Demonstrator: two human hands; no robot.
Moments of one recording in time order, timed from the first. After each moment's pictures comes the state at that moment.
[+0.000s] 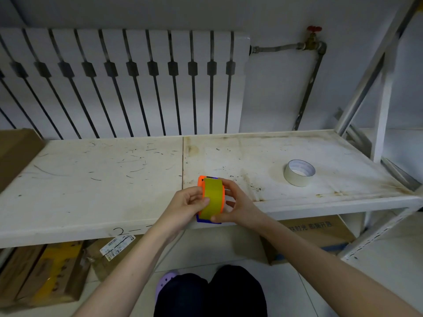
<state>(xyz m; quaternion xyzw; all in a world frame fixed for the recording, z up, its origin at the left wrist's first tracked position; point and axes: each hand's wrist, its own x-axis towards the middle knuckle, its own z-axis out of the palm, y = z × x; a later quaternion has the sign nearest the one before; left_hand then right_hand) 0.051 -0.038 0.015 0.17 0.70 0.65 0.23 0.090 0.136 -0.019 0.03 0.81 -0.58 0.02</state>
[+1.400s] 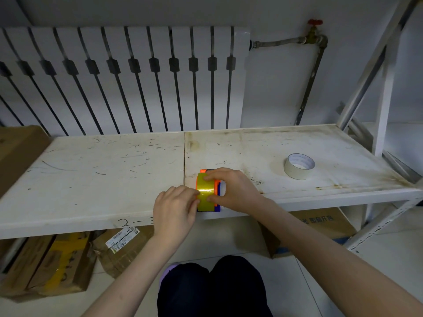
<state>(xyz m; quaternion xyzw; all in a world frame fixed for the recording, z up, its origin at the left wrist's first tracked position) 0.070 -0.057 -0.005 0.27 0.91 0.23 -0.23 0.083 0.122 0.019 -0.06 0.95 -0.29 -0.08</state>
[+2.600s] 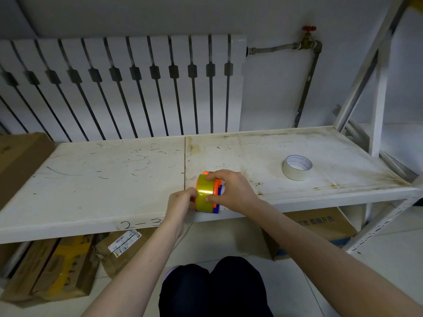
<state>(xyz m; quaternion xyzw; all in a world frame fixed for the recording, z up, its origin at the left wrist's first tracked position) 0.072 -0.028 0.031 -0.08 0.74 0.64 0.16 0.086 0.115 0.022 0.00 0.95 -0.31 -0.09</state>
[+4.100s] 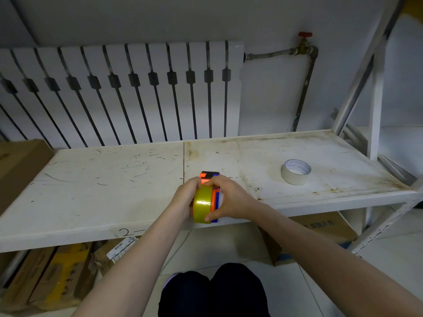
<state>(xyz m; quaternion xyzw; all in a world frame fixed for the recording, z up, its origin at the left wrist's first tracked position) 0.050 -0.009 0.057 -0.10 0.71 0.64 0.28 0.079 0.125 0.013 -0.05 0.95 -0.32 -0.02</state>
